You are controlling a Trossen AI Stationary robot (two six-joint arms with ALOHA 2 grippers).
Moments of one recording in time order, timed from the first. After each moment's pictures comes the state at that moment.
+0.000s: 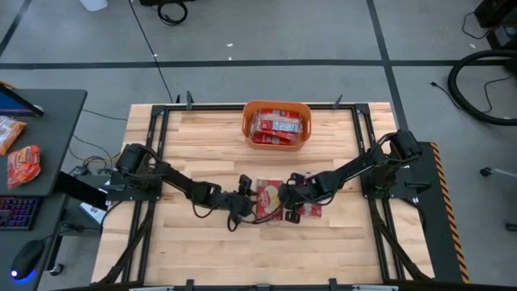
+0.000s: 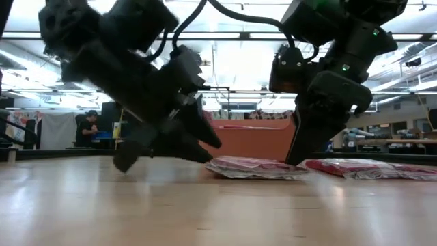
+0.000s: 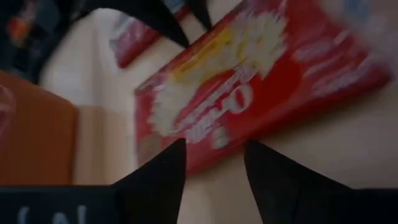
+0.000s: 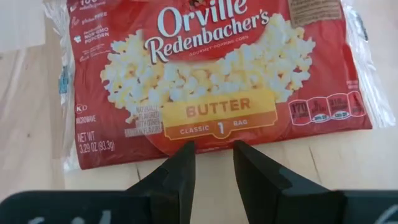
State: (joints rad) left arm -0.29 1.88 0.78 0.44 -0.46 0.50; right arm 0.26 1.73 0.85 -0.16 0.18 0.44
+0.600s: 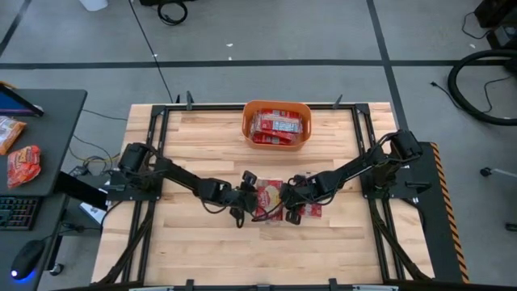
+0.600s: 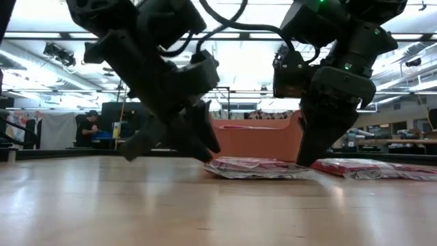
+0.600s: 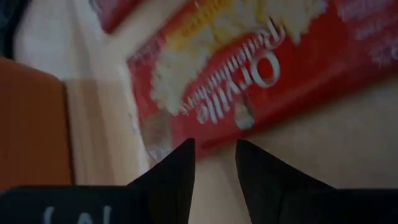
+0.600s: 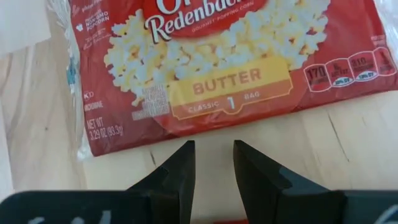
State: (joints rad) left arm -0.26 1.89 0.94 0.07 -0.46 0.48; right arm 0.26 1.73 0.85 -0.20 0.11 0.55
